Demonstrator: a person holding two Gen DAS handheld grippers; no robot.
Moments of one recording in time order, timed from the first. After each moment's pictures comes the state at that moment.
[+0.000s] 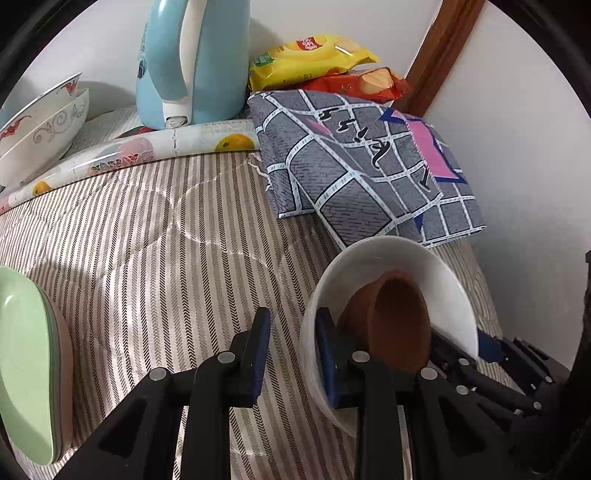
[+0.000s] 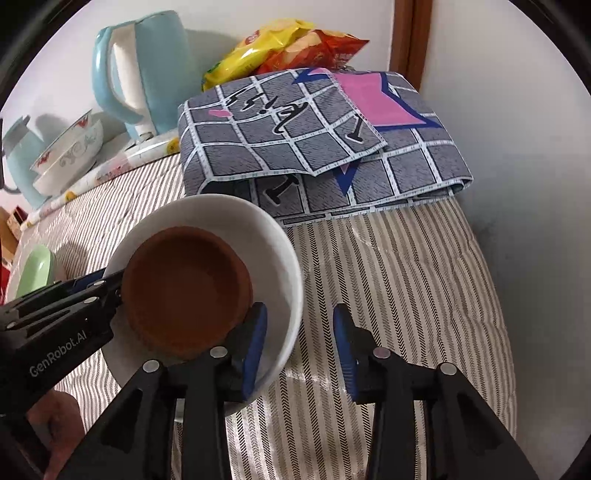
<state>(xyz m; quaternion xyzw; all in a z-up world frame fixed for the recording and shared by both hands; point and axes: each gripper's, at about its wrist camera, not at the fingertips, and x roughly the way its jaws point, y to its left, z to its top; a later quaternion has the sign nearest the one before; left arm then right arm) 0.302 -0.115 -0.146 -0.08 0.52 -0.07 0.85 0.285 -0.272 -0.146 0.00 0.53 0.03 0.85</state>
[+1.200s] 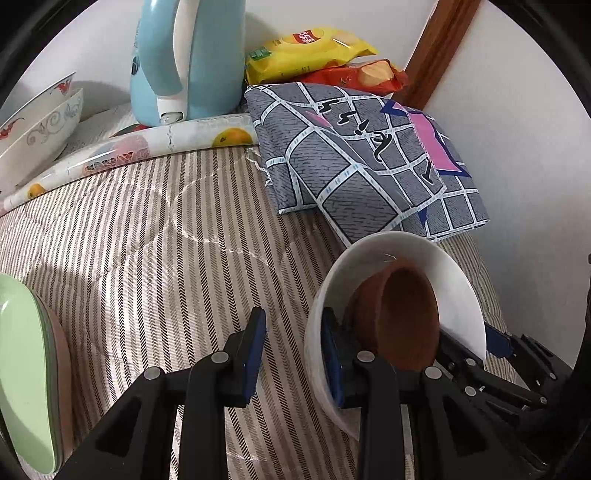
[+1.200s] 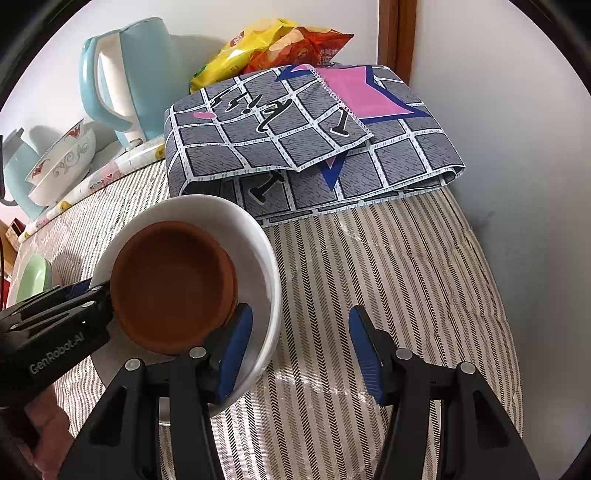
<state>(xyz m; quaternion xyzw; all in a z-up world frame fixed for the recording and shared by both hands) 0.305 -0.114 -0.150 -0.07 0.52 -0.07 0.85 0.283 -0.278 -0.148 0.02 0.53 0.02 0.85</state>
